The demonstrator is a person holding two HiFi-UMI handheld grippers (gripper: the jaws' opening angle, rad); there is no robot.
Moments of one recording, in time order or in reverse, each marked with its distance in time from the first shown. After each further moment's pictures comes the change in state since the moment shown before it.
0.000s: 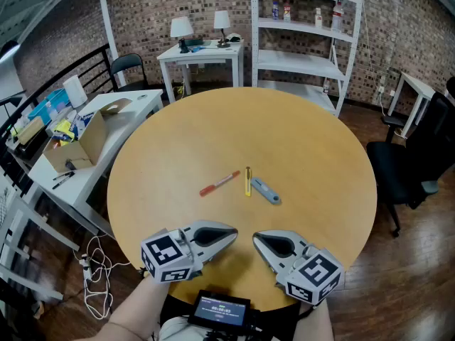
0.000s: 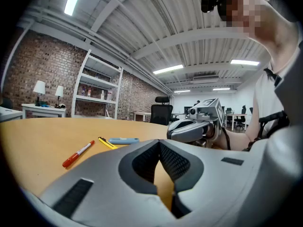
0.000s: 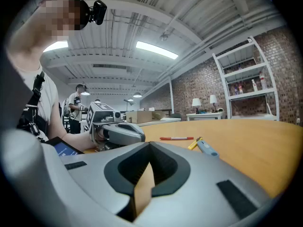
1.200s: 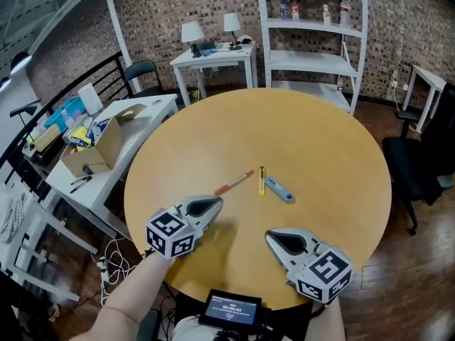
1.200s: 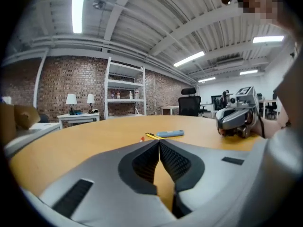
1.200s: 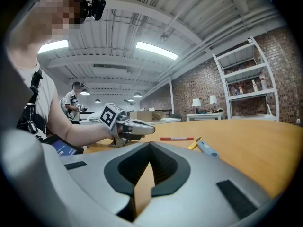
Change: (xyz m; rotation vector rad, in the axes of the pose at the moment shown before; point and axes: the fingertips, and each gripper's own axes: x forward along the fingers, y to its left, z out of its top) left arm -0.036 0.106 -0.011 0.008 0.111 0.358; right arm -0.001 0.000 -0.001 -0.007 0.006 -0.001
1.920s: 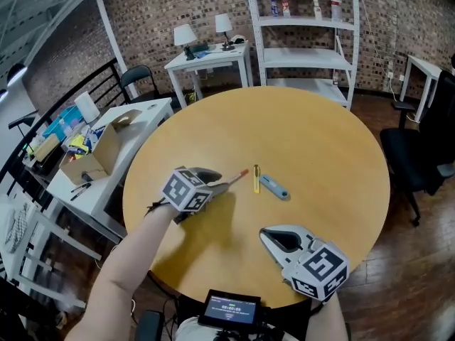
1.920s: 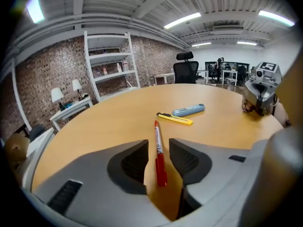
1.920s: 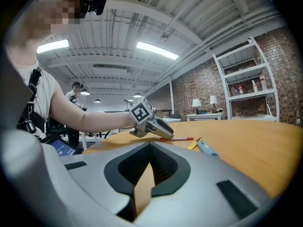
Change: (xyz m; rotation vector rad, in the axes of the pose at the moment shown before) left arm 0.078 0.050 -0.022 0.167 0.441 -0.079; right arm 0.000 0.001 0.000 -0.006 0.001 0.002
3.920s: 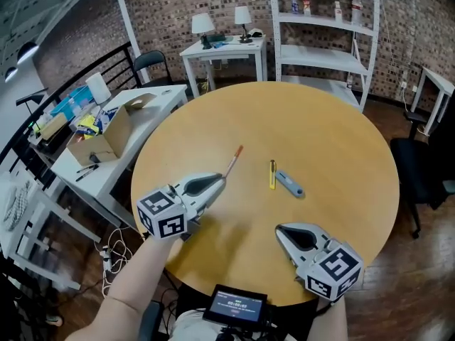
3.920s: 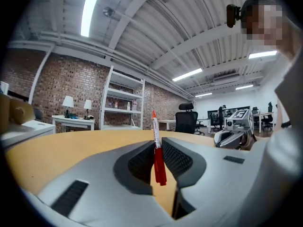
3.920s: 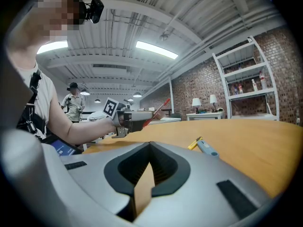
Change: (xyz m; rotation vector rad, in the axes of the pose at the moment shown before) left arm -0.119 -0.035 0.031 -0.223 -0.632 0.022; right arm -0.005 -0.003 0.003 0.012 0.003 -0.004
